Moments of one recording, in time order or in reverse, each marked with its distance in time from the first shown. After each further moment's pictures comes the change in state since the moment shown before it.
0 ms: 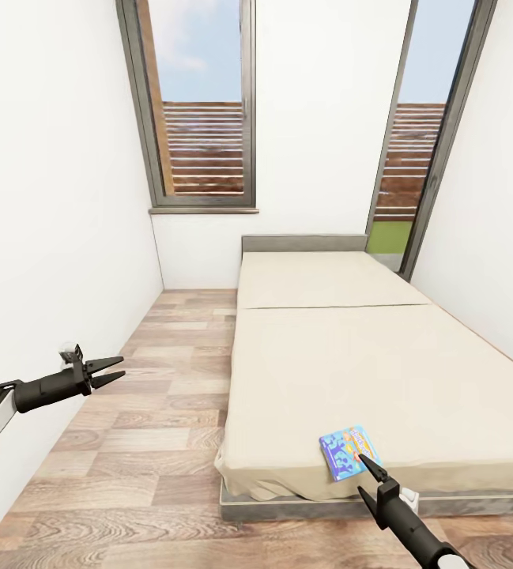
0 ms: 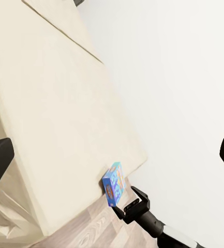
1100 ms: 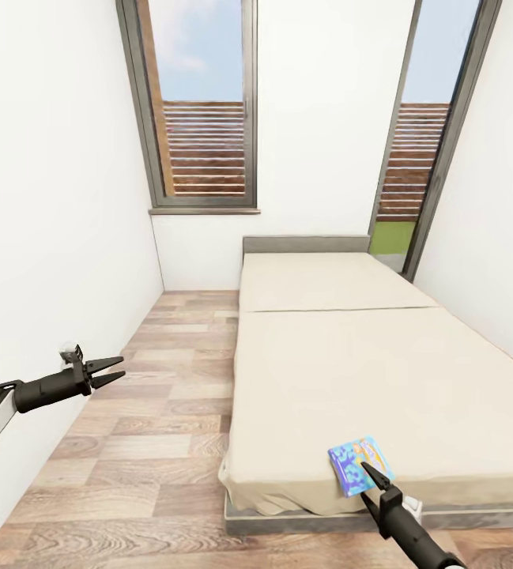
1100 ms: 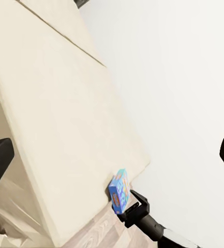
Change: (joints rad) left arm 0.000 0.000 -0.001 0.000 0.000 0.001 0.001; right arm 0.024 -0.001 -0.005 0.000 -0.001 -0.003 0.002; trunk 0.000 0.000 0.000
